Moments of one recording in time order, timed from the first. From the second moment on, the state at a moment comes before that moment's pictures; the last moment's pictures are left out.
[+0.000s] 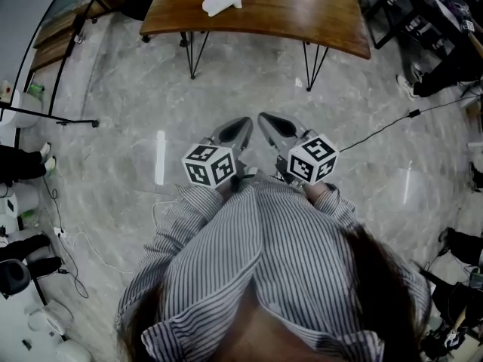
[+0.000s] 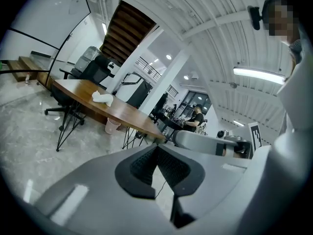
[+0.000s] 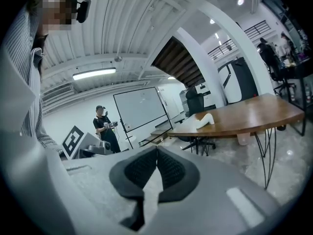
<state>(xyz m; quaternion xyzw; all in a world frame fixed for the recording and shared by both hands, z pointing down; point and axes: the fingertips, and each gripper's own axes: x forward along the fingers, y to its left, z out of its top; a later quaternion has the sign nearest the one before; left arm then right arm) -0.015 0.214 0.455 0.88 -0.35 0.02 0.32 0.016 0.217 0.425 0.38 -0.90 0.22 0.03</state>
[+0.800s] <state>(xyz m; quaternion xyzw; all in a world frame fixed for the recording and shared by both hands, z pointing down) -0.010 0.020 0.464 0.89 -0.34 0.03 0.30 0.033 0.024 0.447 0.41 -0.88 0.25 0.01</state>
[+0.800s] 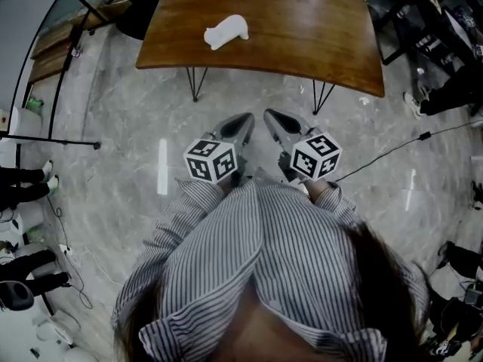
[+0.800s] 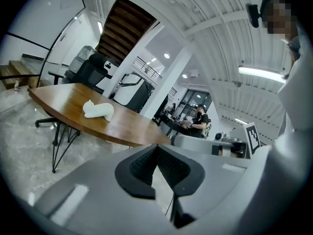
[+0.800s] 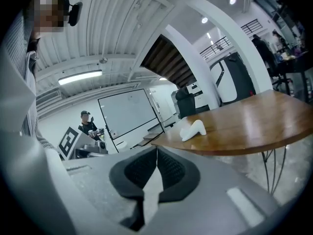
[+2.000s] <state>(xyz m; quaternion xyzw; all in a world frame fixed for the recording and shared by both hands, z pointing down) -0.032 -0.252 0.478 0.90 -0.30 0.10 0.29 0.009 -0.237 0.439 0.41 -0.86 0.29 -0.02</state>
